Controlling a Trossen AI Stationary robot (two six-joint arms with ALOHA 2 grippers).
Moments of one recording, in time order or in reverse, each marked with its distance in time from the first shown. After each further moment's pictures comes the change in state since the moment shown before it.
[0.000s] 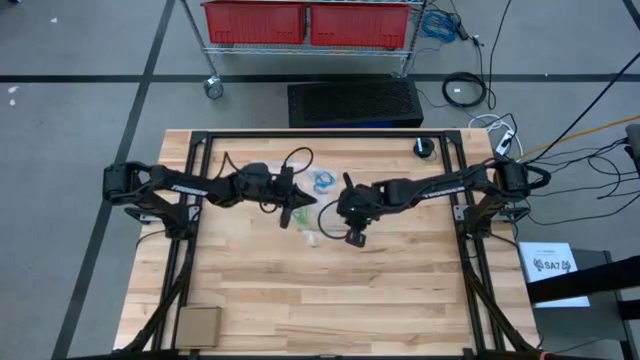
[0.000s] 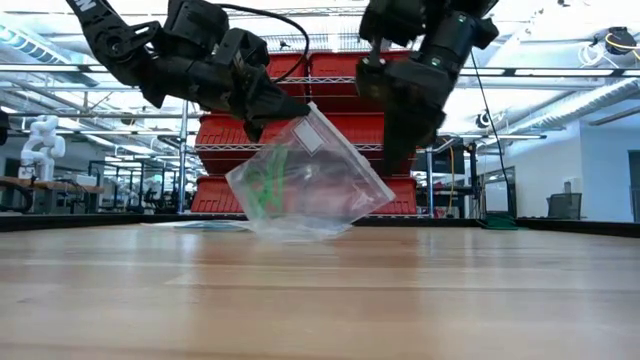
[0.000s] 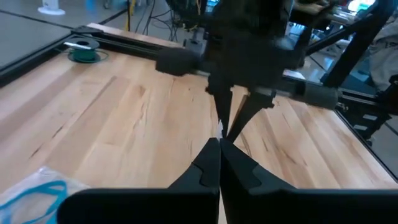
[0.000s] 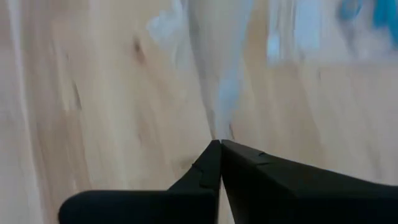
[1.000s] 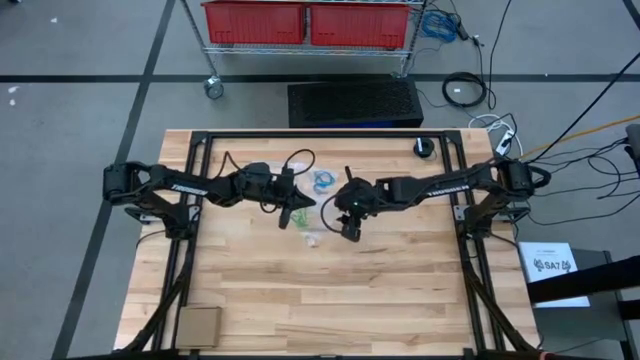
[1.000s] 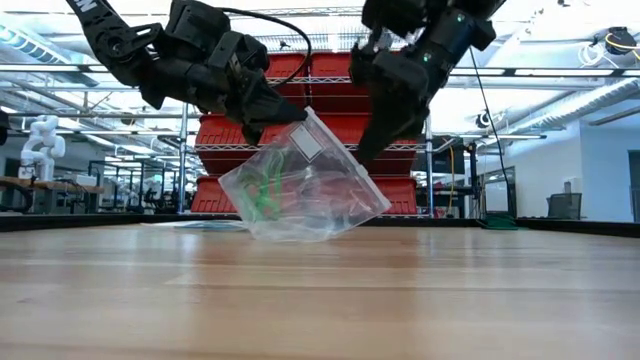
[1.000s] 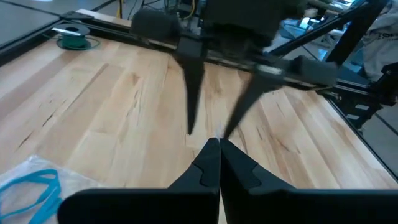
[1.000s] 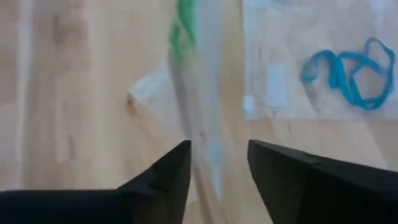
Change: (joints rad) left arm 0.005 0.000 0.001 -0.042 0.039 0.004; right arm -0.033 -0.037 -0.042 0.185 0.056 -0.043
